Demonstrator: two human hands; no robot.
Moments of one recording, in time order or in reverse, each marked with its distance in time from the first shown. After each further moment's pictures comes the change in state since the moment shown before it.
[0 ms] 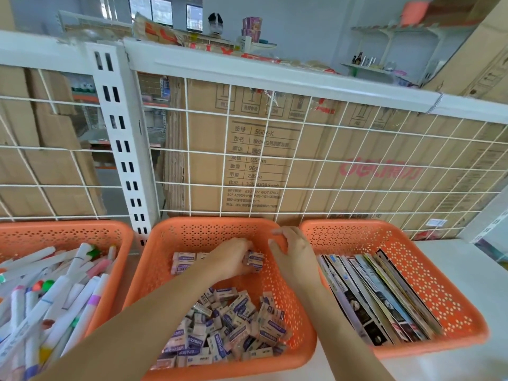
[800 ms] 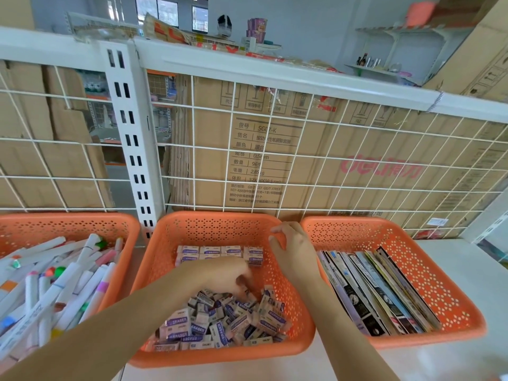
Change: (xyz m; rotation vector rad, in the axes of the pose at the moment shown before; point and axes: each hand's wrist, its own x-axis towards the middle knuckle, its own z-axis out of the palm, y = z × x) left_hand -0.042 0.014 -0.015 -0.053 -0.475 0.125; right_hand -0.002 0.001 0.003 -0.061 -0.007 -0.041
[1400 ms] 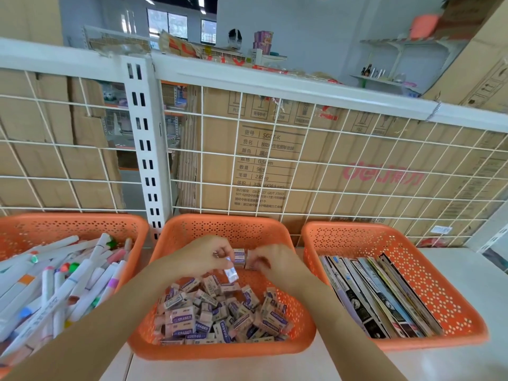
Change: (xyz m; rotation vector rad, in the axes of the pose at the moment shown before) left_hand -0.047 -0.017 -0.015 -0.363 0.452 -0.154; right_hand -0.005 -0.024 -0.010 -0.119 -0.497 -0.283
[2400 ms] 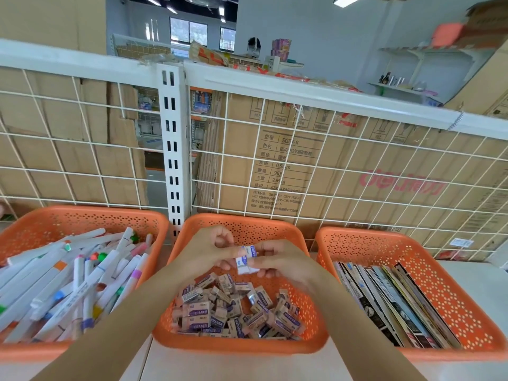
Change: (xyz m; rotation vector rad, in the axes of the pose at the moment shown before) left_hand -0.033 0.009 -0.001 -0.599 0.322 -0.066; right_hand 0.005 -0.031 -0.014 0.891 -0.235 0.281
